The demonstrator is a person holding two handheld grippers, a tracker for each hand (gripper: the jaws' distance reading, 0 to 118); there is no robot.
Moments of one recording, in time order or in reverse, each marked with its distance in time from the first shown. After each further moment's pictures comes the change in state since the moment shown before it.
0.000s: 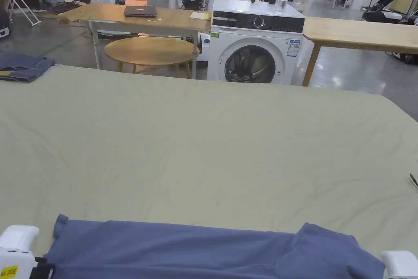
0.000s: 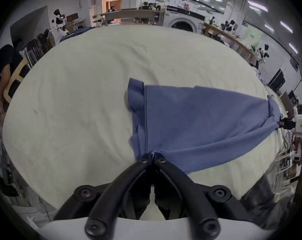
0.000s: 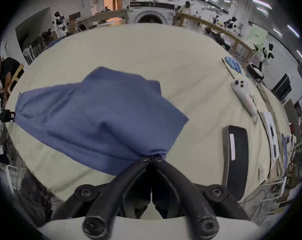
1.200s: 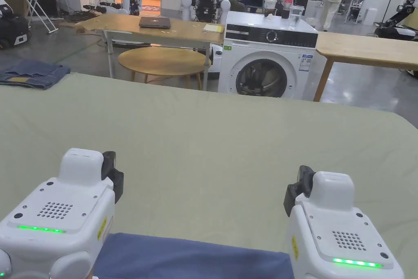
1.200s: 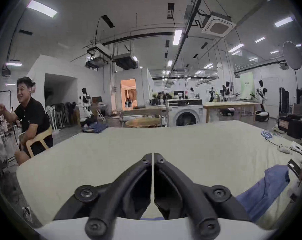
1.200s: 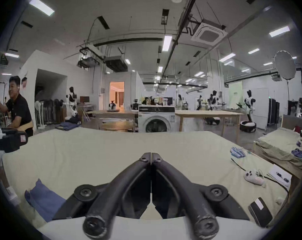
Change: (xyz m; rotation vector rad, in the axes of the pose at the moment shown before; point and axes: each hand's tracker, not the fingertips) left arm 0.114 0.064 0.078 0.901 0.184 -0.063; right arm -0.183 0.078 0.091 0.966 -0.010 -0.094
